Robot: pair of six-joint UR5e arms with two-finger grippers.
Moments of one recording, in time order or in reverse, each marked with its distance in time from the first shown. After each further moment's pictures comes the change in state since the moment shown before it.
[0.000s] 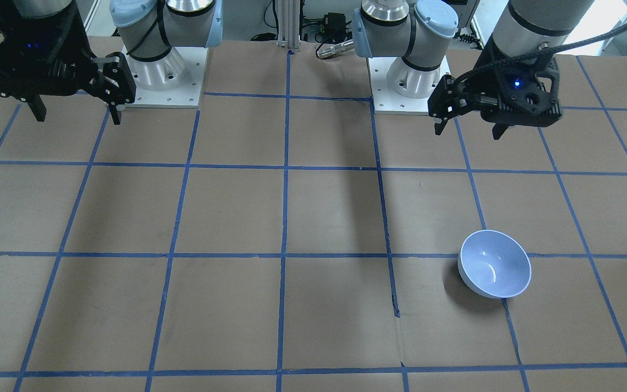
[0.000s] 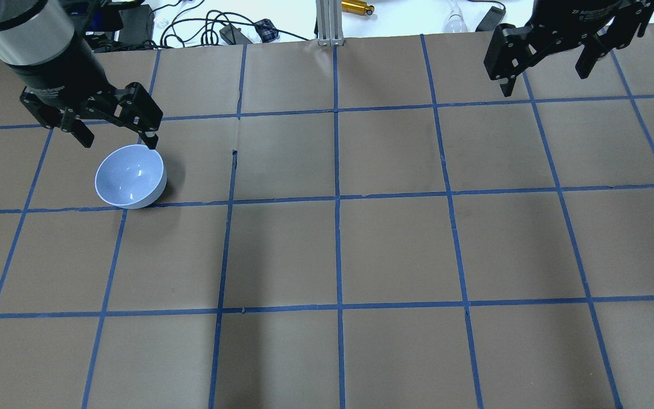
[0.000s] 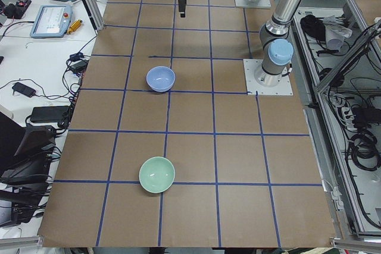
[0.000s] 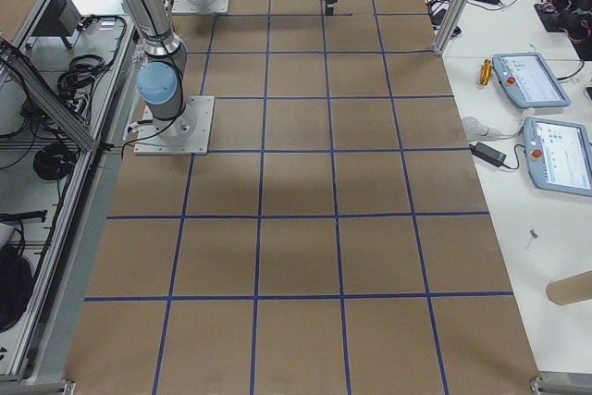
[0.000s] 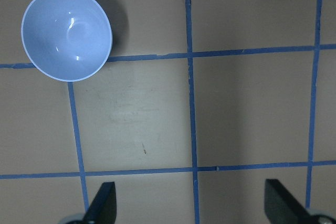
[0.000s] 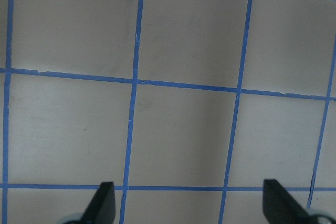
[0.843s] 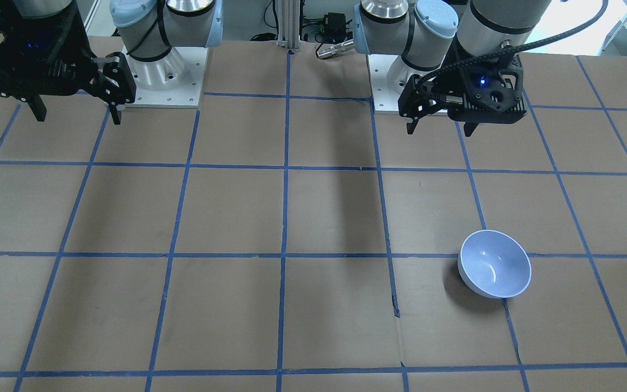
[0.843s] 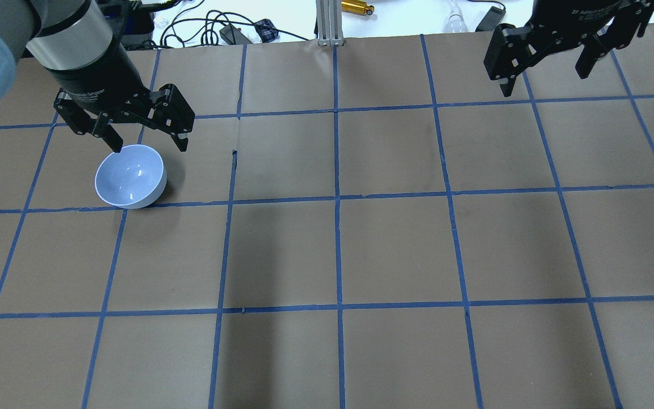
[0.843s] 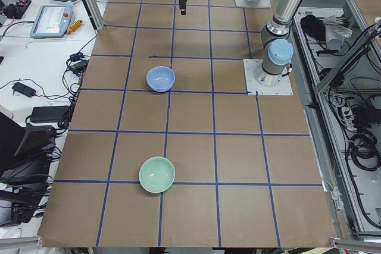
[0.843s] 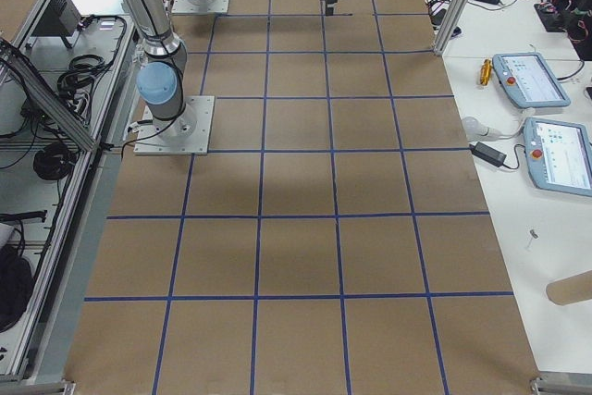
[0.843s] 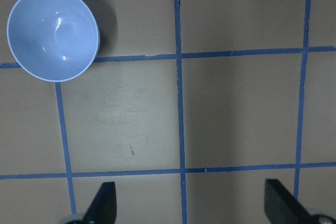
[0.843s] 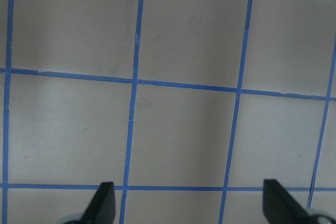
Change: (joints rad) left arm -0.115 -0.011 -0.001 0.006 -0.009 -0.191; right arm 0.000 0.000 0.000 0.000 0.000 0.000
